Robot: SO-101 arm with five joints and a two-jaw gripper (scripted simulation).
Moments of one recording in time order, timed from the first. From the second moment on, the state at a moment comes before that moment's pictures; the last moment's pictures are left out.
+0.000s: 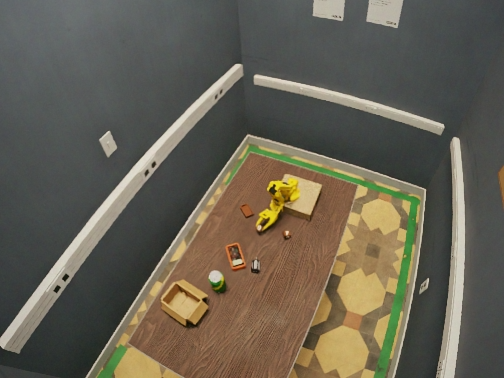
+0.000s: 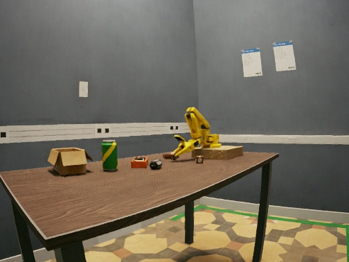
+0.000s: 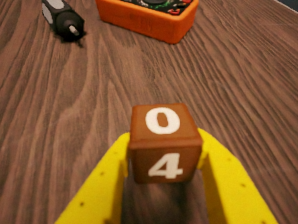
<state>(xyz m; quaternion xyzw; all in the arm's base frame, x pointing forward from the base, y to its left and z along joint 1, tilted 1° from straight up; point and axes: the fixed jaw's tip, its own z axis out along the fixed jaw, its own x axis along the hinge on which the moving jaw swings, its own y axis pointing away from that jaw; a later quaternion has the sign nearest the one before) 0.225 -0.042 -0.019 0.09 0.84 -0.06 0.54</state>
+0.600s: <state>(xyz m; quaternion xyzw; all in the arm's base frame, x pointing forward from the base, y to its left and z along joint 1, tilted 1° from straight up) 0.225 -0.042 -0.024 0.09 0.84 -0.06 0.54</state>
